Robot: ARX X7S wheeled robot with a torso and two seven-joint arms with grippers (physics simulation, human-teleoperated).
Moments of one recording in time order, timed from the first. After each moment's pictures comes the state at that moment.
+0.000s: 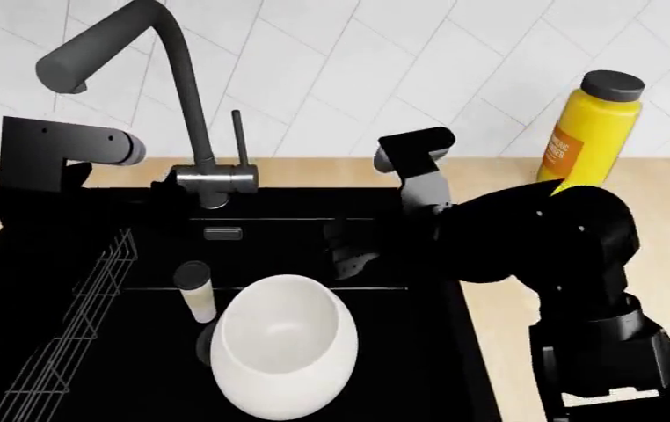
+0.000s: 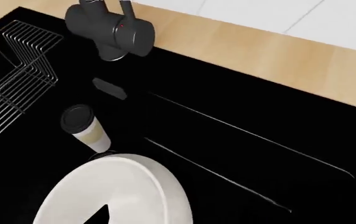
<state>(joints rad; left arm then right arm) -0.76 -0.44 -0.08 0.53 -0.60 -1.40 -0.18 1.10 0.19 -0.31 0.14 0.94 1.48 0.21</state>
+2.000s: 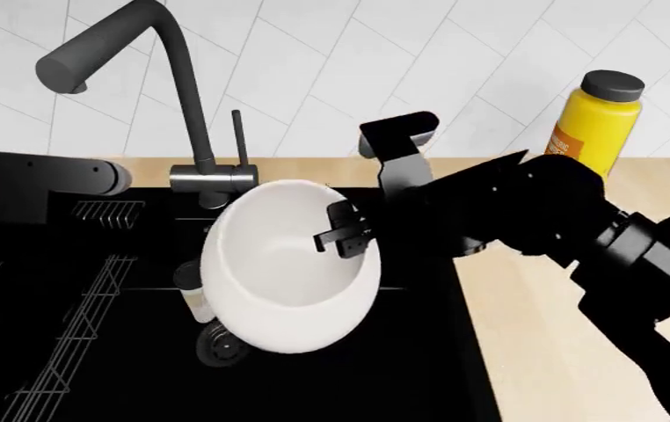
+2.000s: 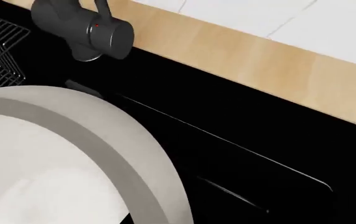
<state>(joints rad) -0.63 -0.47 -0.15 0.57 -0.66 -1.35 -0.21 1.47 0.37 -1.23 0.40 1.68 0.86 0.44</state>
